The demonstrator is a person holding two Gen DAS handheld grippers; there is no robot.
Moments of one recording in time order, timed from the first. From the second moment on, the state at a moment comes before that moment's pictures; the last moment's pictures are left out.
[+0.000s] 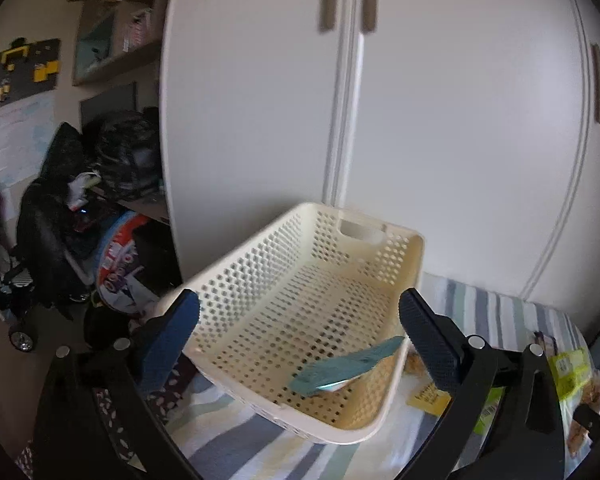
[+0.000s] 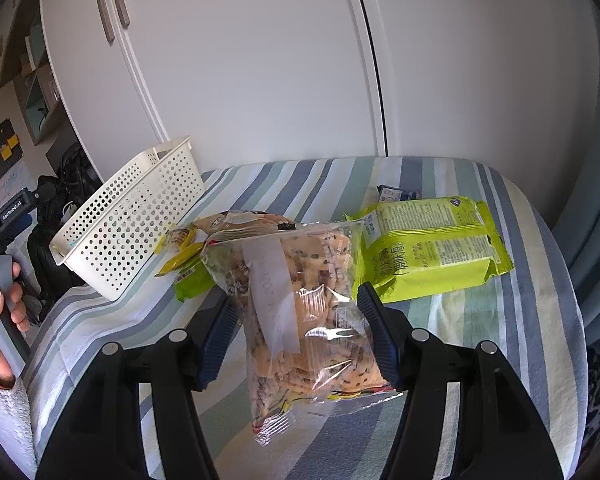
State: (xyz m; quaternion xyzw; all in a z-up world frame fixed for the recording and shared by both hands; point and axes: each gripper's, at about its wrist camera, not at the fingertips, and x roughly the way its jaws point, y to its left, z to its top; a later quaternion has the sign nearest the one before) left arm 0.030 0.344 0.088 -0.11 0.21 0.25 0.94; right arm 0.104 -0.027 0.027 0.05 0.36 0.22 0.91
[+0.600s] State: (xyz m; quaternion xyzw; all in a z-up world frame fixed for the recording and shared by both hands) left arm 0.013 0.362 0.083 -0.17 0.19 0.26 0.93; right arm 0.106 -0.017 0.030 0.04 0.36 0.21 0.91
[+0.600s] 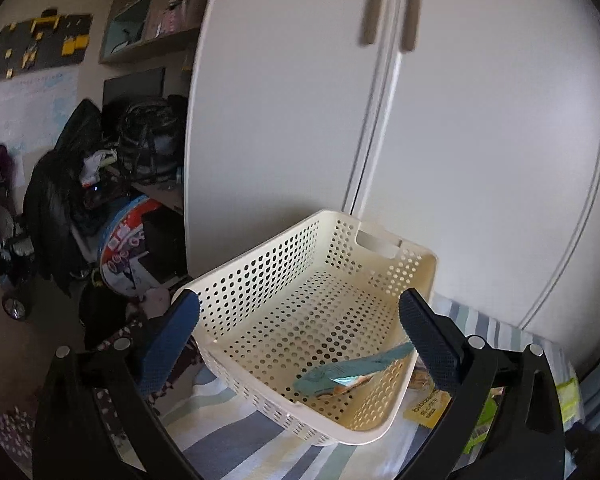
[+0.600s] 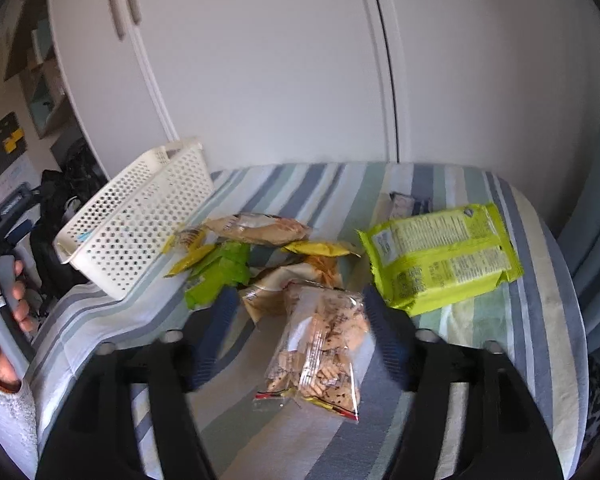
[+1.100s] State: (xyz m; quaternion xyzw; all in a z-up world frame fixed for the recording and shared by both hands) left arm 0.017 0.360 0.083 -0.13 0.20 0.30 0.92; right arm 0.149 0.022 -0.013 -0.04 0.51 0.14 0.85
